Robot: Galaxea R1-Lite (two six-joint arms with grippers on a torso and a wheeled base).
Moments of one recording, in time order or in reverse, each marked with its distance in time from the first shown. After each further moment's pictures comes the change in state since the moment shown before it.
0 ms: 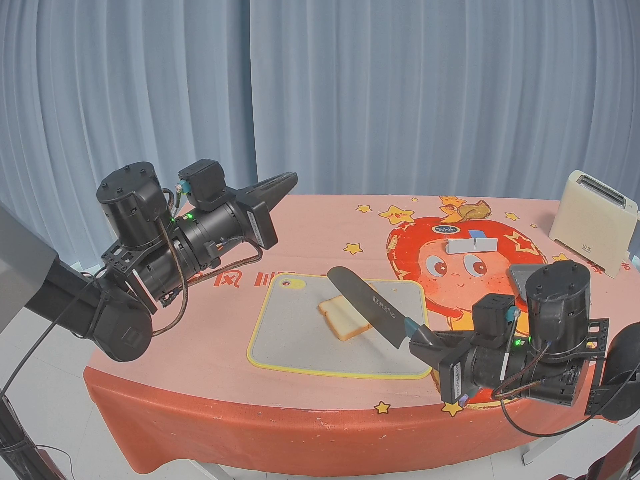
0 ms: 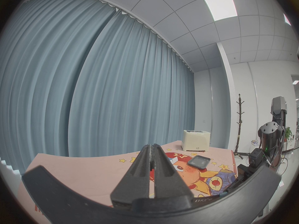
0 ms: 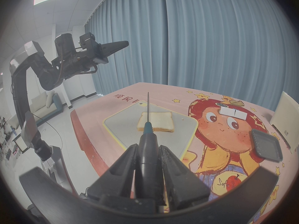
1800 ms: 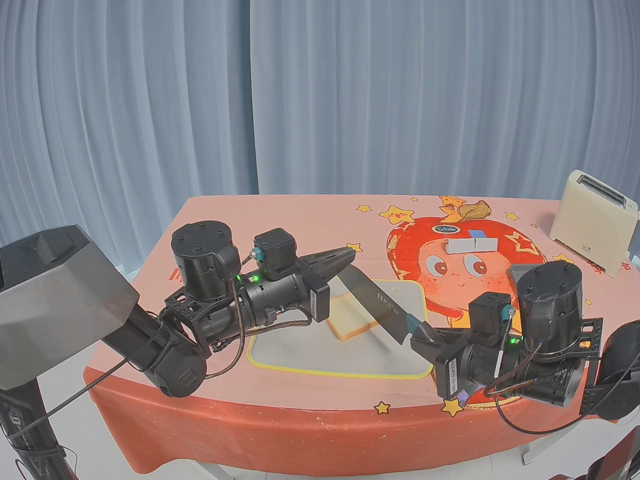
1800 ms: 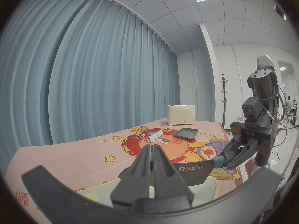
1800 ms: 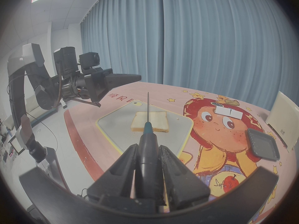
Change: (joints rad) left arm -0.119 0.189 0.027 -0.053 -0.064 0.166; right arm 0.000 0.023 -0.015 0.007 -0.056 0.006
